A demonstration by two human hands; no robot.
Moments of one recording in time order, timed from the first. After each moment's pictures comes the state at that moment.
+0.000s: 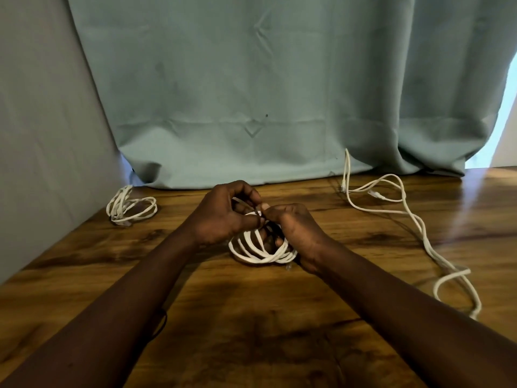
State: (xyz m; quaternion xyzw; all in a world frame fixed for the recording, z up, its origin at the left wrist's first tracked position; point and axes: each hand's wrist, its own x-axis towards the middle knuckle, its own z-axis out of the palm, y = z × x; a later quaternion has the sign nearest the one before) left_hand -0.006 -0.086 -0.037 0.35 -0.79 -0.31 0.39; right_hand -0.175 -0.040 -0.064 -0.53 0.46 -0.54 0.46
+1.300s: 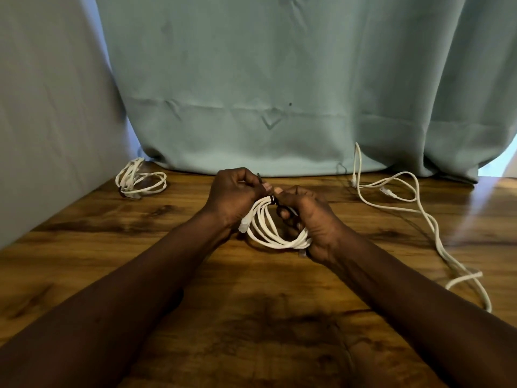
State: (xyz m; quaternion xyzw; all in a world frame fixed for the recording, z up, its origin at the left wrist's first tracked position) left_hand -0.025 -0.088 -0.057 0.41 -0.59 -0.42 0.55; right_hand -0.167 -0.031 -0.055 -0.43 0.44 -0.59 0.53
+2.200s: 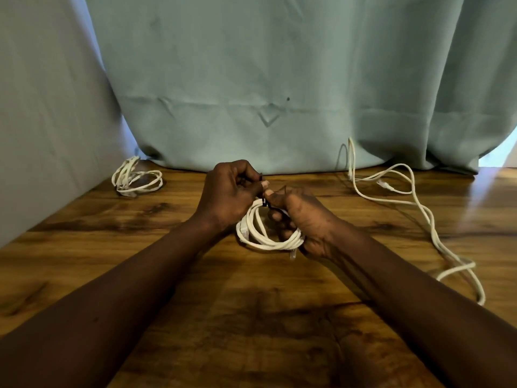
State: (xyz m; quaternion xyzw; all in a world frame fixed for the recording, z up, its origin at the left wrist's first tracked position) left_hand -0.023 -0.086 -0.060 0.38 -0.71 -0.22 0.55; right_hand -0.165 -0.021 -0.048 -0.46 0.45 -0.51 0.57
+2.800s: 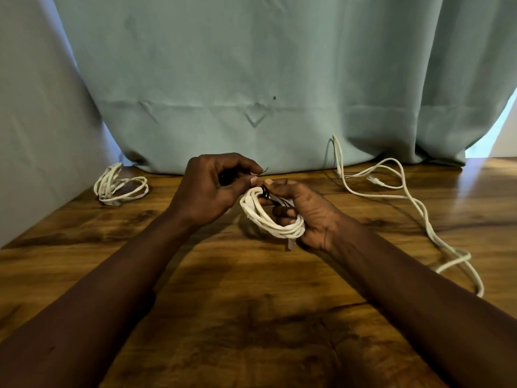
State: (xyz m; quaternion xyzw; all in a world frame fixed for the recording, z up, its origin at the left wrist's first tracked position) left_hand -0.004 -0.086 -0.040 0.26 -0.82 -0.14 0.49; right_hand -0.190 -0.049 -0.059 -0.40 0.36 -0.55 0.64
